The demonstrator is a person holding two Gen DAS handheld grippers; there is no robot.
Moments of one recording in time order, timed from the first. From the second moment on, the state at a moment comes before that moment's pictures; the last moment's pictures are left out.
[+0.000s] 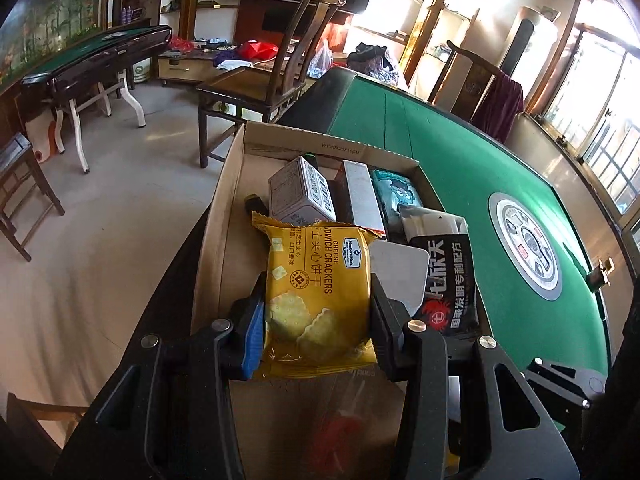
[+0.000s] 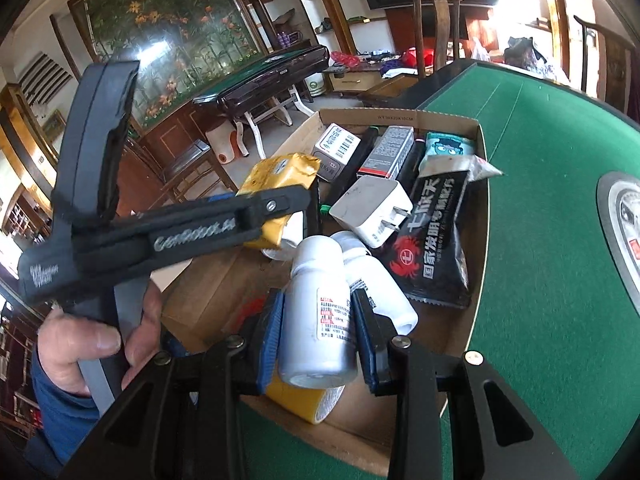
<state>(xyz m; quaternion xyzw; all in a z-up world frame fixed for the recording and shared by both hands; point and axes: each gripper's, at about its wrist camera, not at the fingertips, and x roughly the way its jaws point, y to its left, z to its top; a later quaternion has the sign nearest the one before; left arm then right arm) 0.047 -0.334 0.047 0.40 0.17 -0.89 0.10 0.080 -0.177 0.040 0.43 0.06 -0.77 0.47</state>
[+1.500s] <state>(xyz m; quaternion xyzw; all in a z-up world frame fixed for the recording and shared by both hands) 0.117 -0.247 0.062 0.29 0.07 -0.93 0.22 0.108 -0.104 0.069 0.32 0.10 -0.84 0.42</state>
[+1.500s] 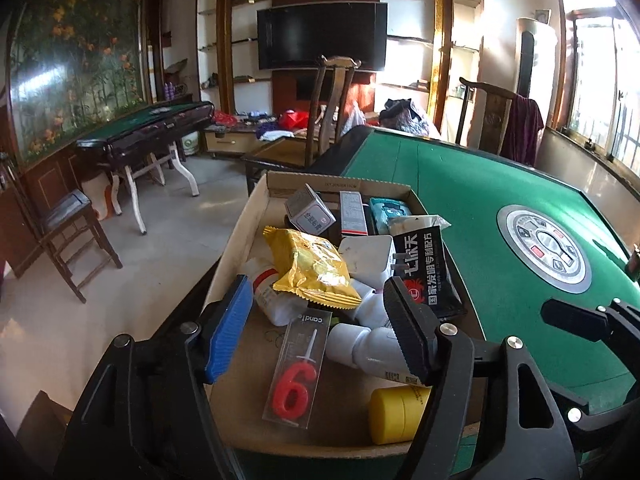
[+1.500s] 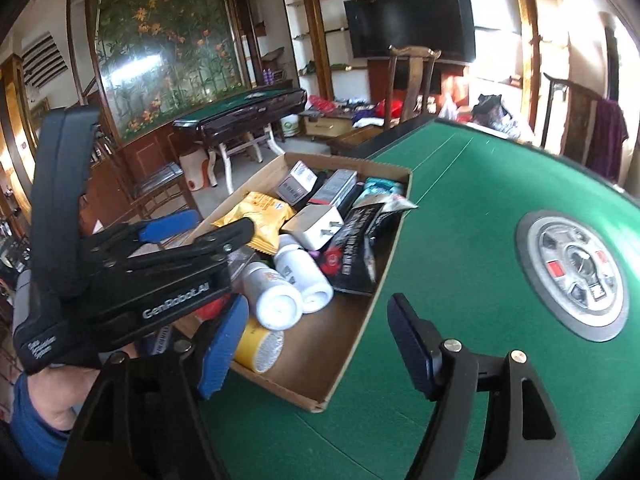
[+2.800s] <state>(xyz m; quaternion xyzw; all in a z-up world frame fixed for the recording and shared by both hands) 0.158 -0.232 0.048 0.29 0.01 -0.90 0.31 0.106 -0.077 0.056 0.30 0.05 -0.87 0.39</state>
